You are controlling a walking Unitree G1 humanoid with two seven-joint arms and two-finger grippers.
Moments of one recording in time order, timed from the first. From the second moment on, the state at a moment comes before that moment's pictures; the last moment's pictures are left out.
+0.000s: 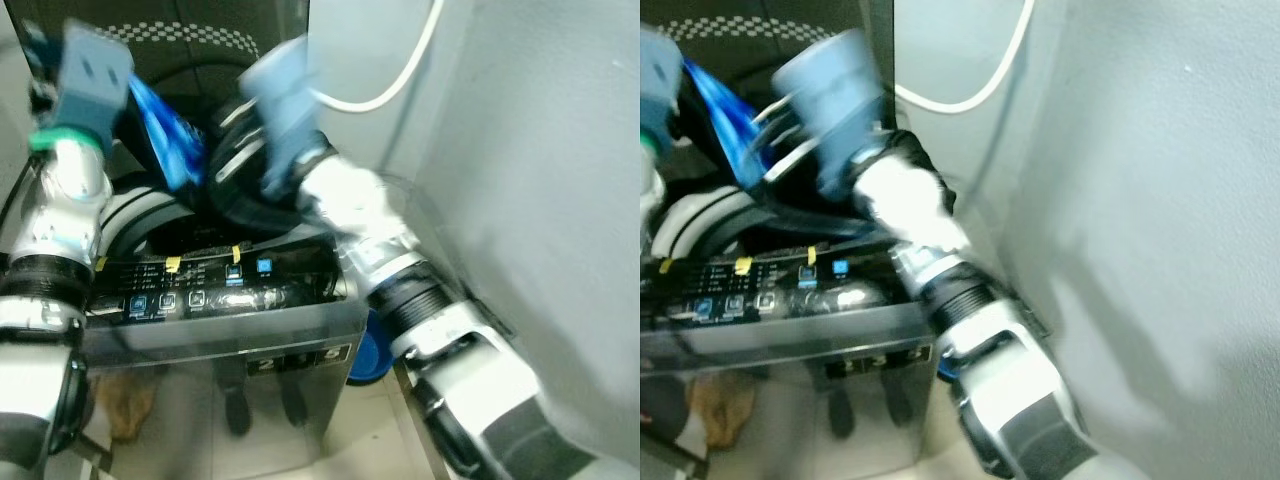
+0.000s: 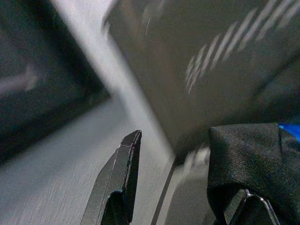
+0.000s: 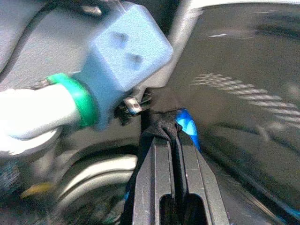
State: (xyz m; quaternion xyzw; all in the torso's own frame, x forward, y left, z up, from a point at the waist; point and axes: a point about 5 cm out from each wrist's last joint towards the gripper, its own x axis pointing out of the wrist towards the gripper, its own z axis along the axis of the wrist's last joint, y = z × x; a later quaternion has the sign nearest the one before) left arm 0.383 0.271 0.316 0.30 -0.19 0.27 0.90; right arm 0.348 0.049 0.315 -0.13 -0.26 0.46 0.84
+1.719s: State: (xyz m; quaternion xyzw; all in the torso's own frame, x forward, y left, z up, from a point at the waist) left arm 0.295 0.263 0.321 0.32 -0.08 -0.13 0.94; right arm 0.387 -0.119 0.236 -0.01 -0.10 0.35 0.93
